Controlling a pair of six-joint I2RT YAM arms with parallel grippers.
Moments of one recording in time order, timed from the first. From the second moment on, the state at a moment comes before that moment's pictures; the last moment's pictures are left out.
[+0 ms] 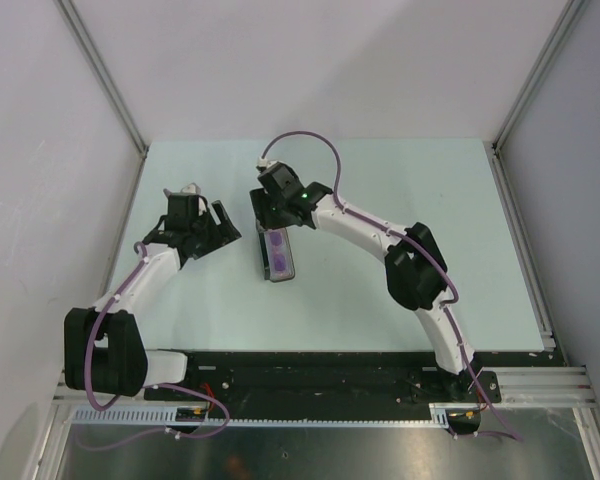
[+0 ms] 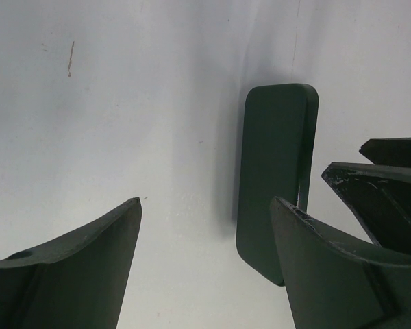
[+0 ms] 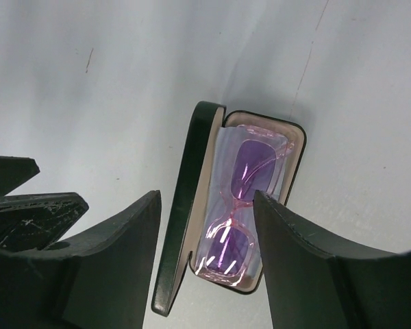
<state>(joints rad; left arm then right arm) -0.11 1.30 0.86 -0.37 0.09 -0.54 0.84 2.22 2.01 -0.57 0.06 0.46</state>
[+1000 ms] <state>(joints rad) -0.11 1.30 0.86 -0.37 0.08 -0.54 0.82 2.28 2.01 -0.59 -0.16 0.46</state>
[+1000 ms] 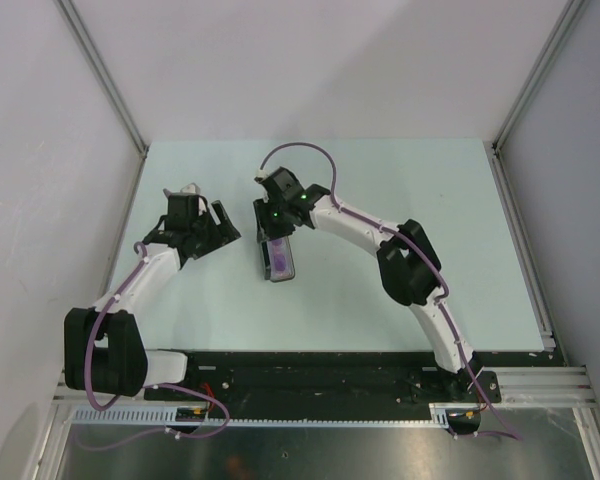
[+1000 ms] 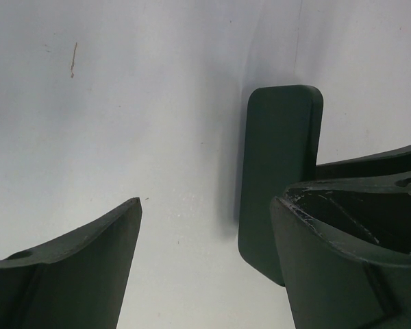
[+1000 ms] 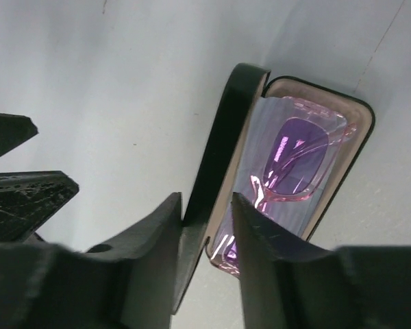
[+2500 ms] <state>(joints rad) -0.11 1.29 0.85 -0.38 0.16 -0.54 0.63 2.23 1.66 -0.11 -0.67 0.66</state>
